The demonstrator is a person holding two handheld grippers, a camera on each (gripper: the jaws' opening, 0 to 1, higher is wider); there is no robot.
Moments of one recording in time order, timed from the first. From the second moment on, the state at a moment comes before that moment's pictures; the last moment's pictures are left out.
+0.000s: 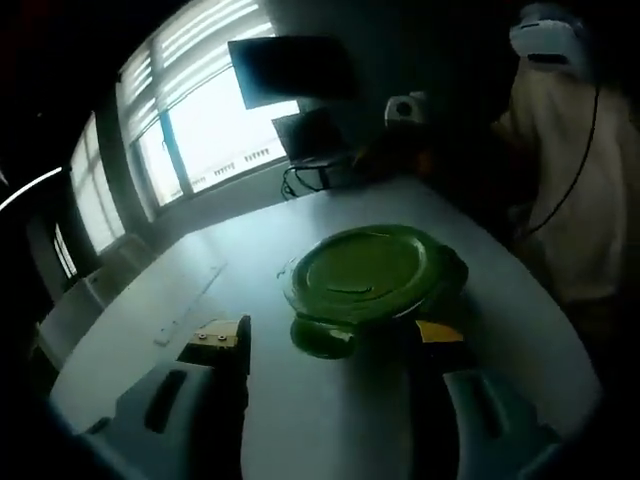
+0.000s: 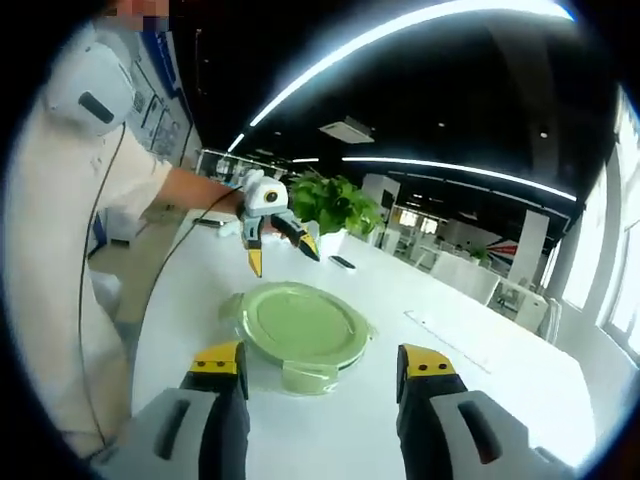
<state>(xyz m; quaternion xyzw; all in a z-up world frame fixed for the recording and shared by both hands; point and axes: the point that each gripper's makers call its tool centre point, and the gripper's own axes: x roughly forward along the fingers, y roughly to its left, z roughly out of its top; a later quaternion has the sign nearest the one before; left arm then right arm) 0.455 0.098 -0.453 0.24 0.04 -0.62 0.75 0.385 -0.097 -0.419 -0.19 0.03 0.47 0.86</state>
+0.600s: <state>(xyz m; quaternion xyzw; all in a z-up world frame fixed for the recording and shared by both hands) 0.468 0.084 -0.471 0.28 0.08 -0.66 0.70 0.399 -0.081 -0.472 -0.22 0.12 0.50 0.83</state>
